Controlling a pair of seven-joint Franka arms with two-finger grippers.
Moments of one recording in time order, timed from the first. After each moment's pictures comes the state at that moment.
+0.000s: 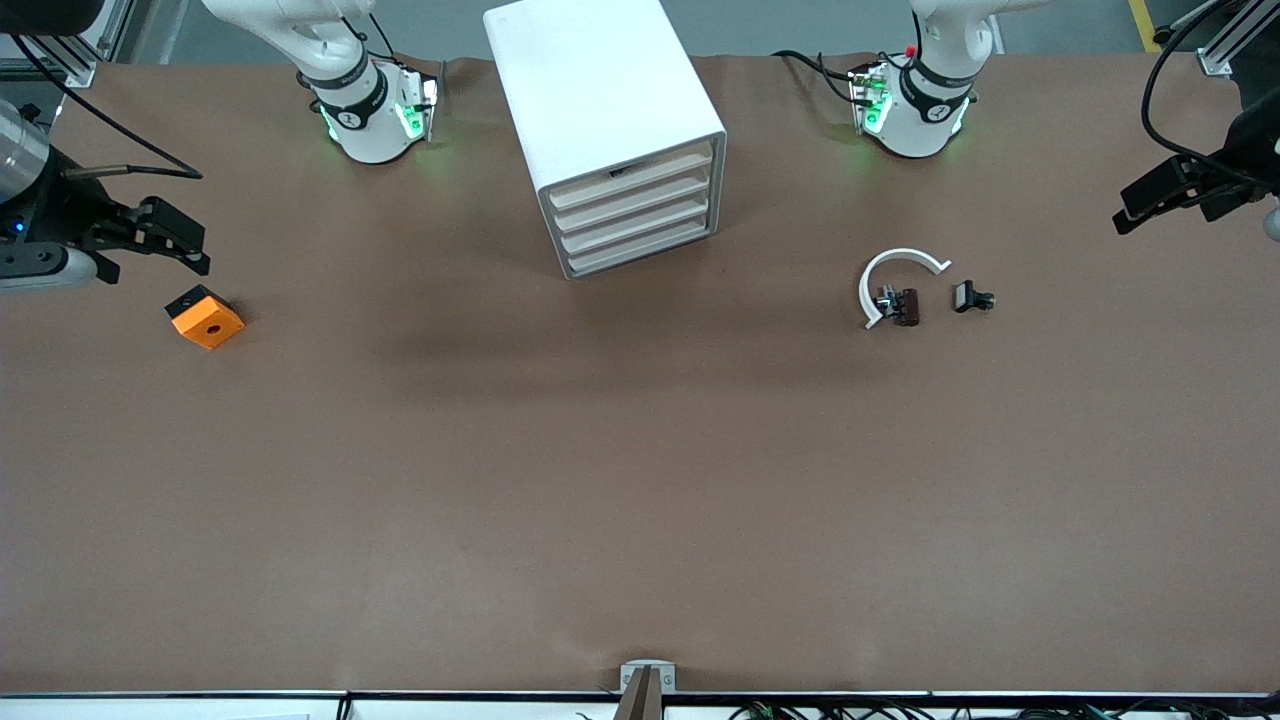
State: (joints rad) left arm 0.17 -0.10 -0.16 -1.62 -0.03 1.49 -0.12; right arm 0.04 -0.02 0.02 -1.58 0.00 1.57 -0.03
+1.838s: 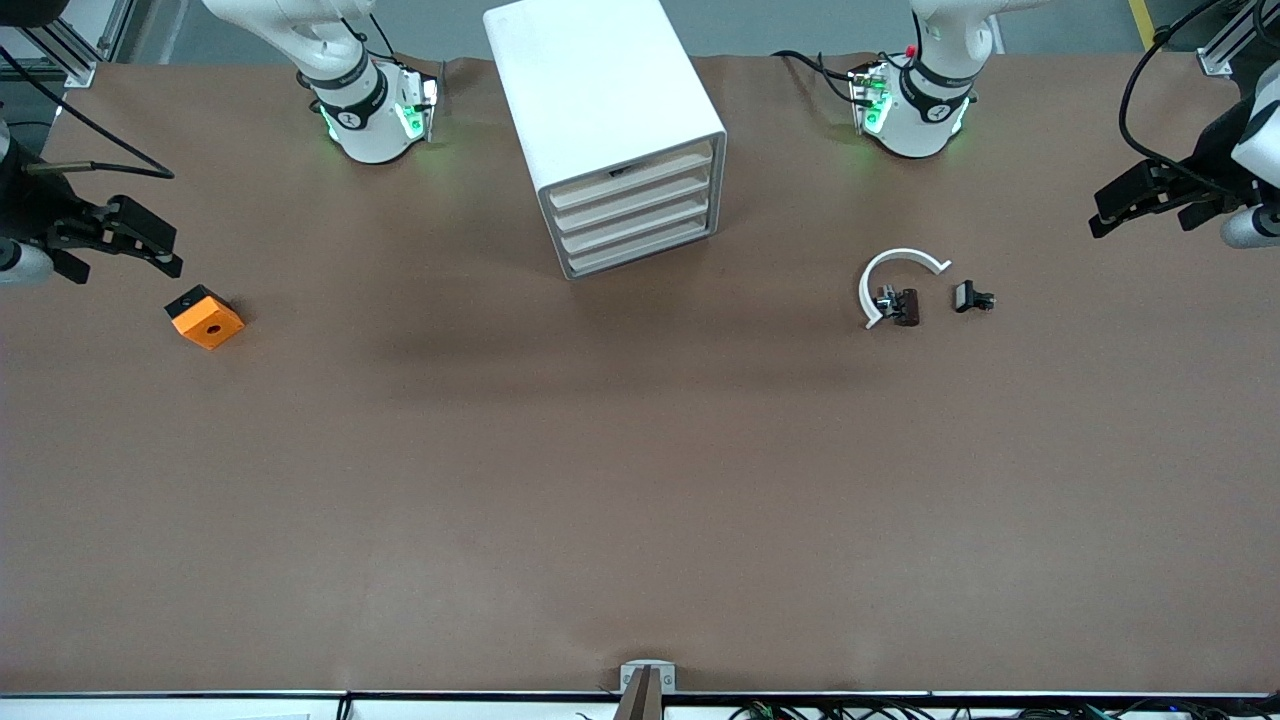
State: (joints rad) left arm 0.18 -0.09 -0.21 -1.62 -0.03 1.51 -0.11; right arm 0.03 -0.01 0.00 -1.54 0.00 1.57 -0.03
